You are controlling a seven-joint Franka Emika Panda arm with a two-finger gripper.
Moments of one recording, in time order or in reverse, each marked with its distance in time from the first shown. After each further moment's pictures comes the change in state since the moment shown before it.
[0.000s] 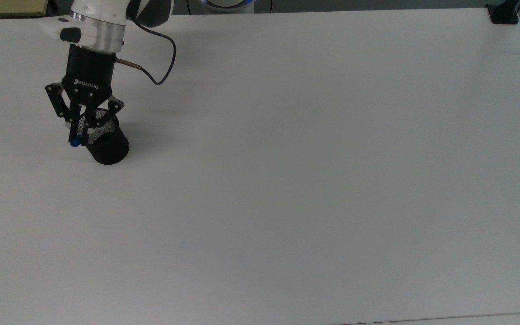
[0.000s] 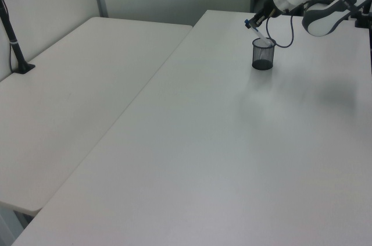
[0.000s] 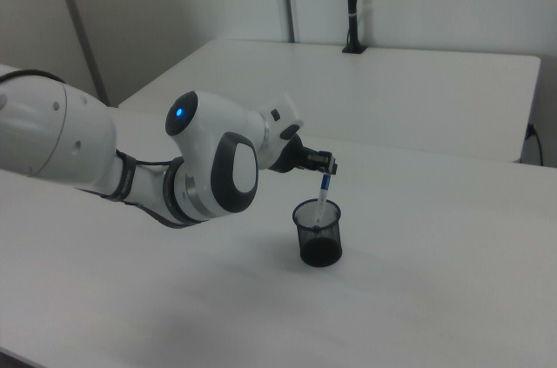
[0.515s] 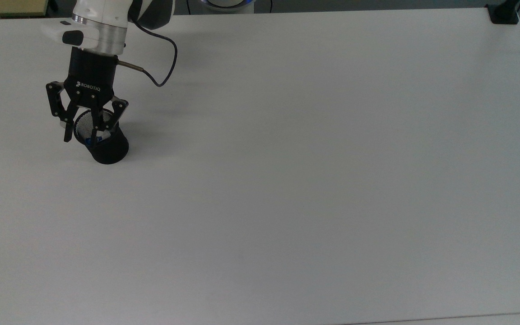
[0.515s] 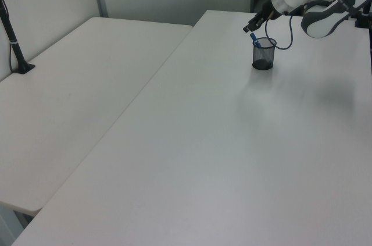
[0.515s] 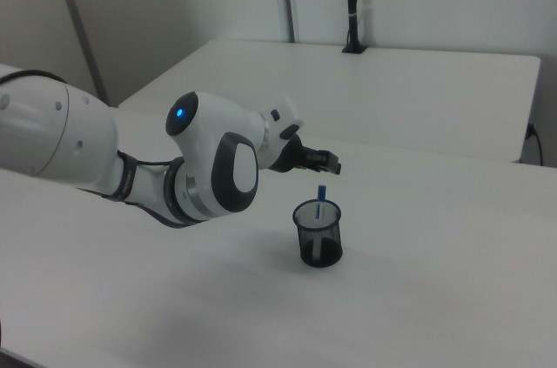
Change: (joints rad) arm 0.004 0.006 0.000 0.005 0.000 0.004 0.002
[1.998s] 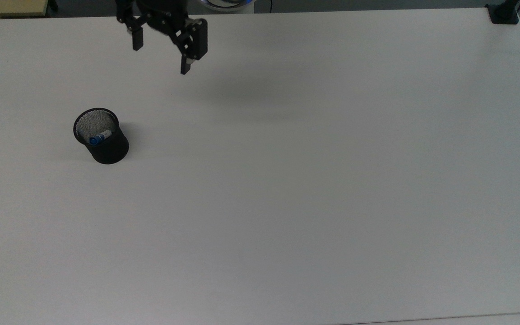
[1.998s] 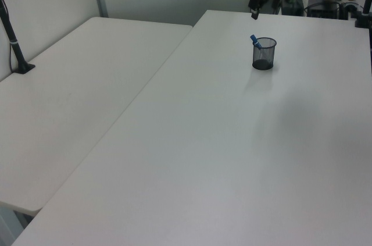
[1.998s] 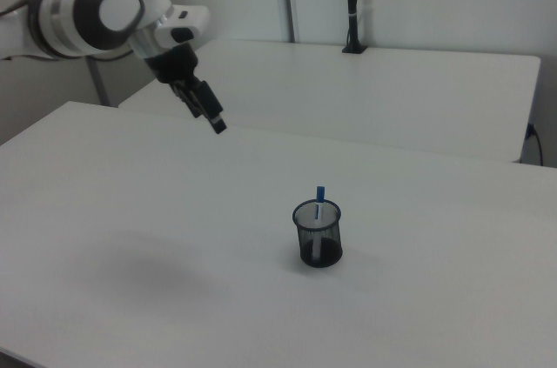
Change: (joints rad) arm 0.163 -0.280 0.201 0.266 0.418 -1.174 0.202
